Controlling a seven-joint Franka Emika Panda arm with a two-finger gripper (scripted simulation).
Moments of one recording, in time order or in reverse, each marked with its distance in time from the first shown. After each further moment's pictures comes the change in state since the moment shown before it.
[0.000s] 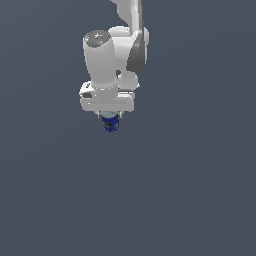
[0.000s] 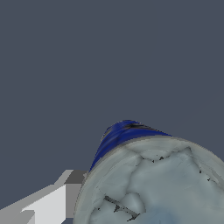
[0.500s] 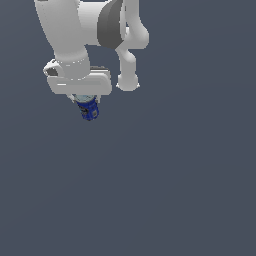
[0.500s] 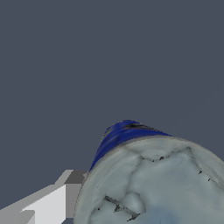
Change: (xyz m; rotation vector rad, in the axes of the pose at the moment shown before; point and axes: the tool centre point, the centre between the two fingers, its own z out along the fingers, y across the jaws) arm 0.002 0.080 -0.081 -0.001 0.001 0.001
